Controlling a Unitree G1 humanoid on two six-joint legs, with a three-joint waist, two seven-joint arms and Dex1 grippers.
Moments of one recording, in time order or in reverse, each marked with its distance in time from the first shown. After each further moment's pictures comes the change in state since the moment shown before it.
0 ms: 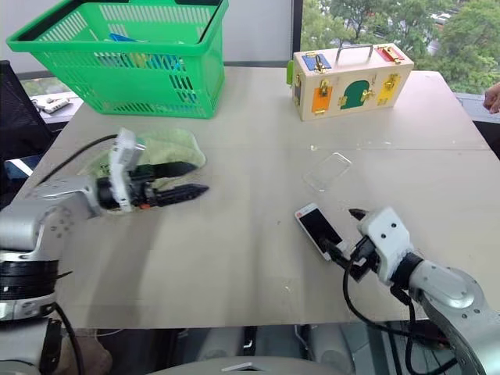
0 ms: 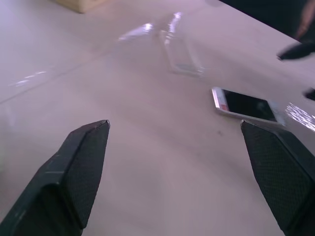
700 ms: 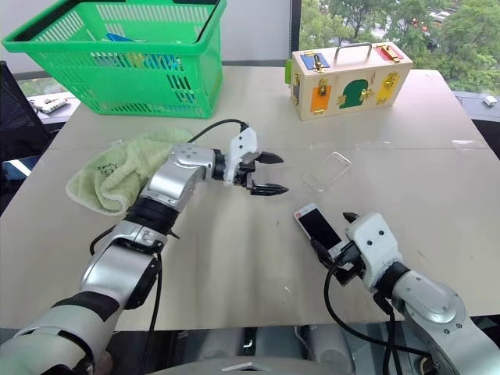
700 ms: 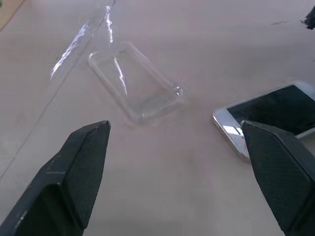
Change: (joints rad) left arm -0.444 -0.424 -0.322 0.711 0.457 -0.562 -0.111; right arm 0.052 0.090 0.069 -0.117 -0.077 0.048 -0.100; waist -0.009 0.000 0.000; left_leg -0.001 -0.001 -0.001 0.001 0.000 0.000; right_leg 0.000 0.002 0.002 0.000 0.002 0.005
